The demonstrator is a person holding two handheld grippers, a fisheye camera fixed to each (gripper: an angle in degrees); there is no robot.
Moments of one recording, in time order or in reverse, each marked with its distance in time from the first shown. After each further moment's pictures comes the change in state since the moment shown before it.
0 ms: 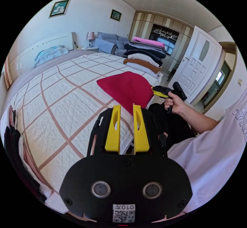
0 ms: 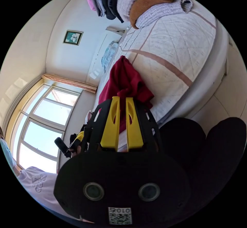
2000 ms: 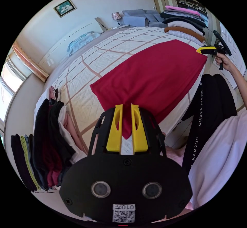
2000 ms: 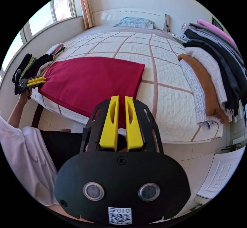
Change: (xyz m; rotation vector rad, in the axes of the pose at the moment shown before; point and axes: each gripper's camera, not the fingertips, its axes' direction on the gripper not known) left arm -0.074 0.050 -0.043 -0.243 -0.484 -0.099; right arm -0.124 0.021 0.063 -0.407 0.672 -0.791
